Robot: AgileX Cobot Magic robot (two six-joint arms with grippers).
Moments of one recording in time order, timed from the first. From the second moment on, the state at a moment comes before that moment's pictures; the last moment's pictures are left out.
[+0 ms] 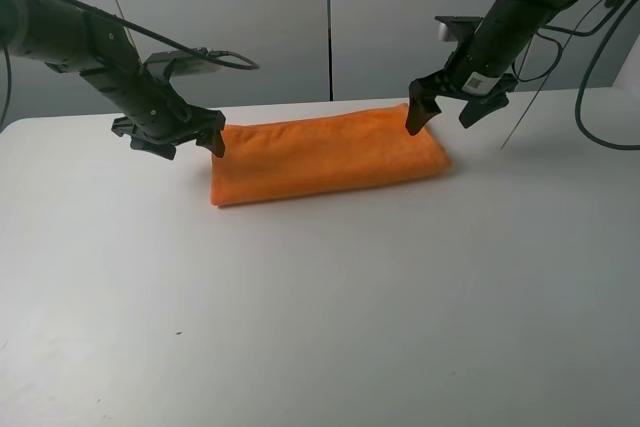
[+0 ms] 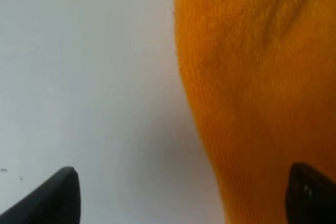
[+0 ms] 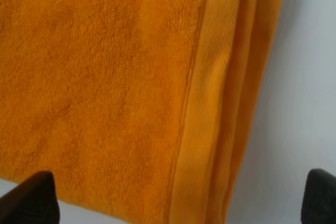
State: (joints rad) left arm -0.22 2.12 -1.40 -0.21 0.55 0.03; right arm 0.15 2.20 -1.65 0.30 0.93 -0.33
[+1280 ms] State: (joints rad) left arm -0.22 2.24 -1.45 -0.24 0.55 0.03; right arm 0.01 2.41 -1.78 0.62 0.99 -0.43
